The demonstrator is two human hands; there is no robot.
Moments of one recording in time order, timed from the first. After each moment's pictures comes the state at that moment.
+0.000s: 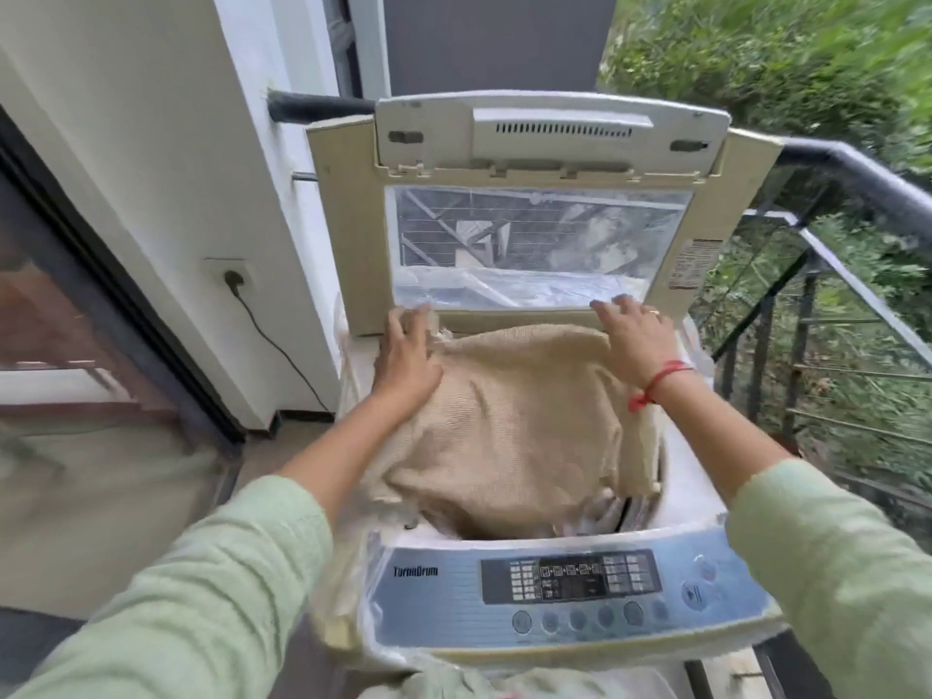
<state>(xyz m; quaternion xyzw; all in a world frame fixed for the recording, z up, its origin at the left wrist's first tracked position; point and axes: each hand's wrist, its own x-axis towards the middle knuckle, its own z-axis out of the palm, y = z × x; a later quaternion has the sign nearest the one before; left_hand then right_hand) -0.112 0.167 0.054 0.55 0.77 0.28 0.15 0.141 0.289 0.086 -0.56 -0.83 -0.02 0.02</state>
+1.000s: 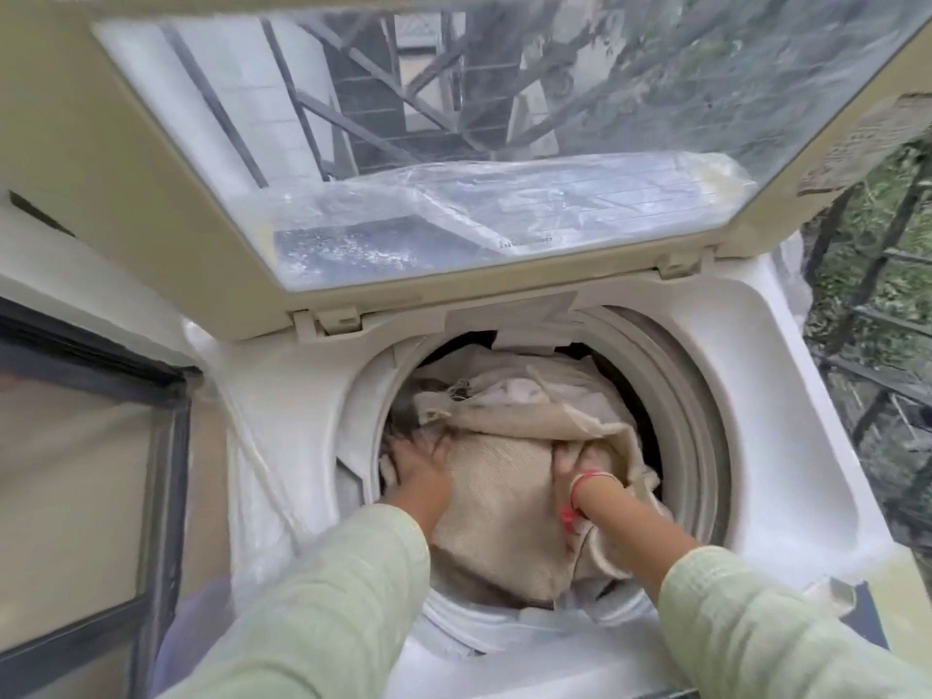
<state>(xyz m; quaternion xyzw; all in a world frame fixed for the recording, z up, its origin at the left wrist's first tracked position) -0.080 0.228 -0.173 0.60 0.60 -0.48 0.23 0.103 0.259 -0.145 -0.52 -0.57 0.28 -0.57</state>
